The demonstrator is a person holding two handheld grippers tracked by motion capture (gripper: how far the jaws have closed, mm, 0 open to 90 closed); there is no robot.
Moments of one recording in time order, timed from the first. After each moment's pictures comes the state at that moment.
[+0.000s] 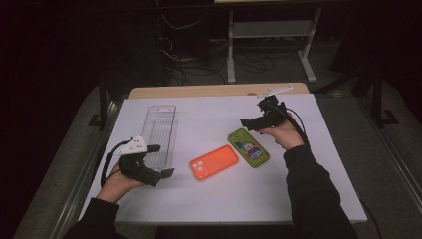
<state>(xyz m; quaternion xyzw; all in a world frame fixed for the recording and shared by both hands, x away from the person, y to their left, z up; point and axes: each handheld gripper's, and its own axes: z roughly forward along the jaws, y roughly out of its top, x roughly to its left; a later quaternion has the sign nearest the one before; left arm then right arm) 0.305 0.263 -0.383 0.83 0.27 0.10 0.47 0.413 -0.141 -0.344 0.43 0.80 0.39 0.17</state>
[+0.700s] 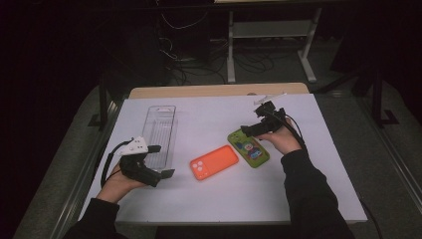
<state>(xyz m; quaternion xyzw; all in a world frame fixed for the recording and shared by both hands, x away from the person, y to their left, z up) 0.304 0.262 -0.384 0.84 0.26 0.10 0.47 0.412 -0.136 -0.365 0.45 0.81 0.34 0.17</state>
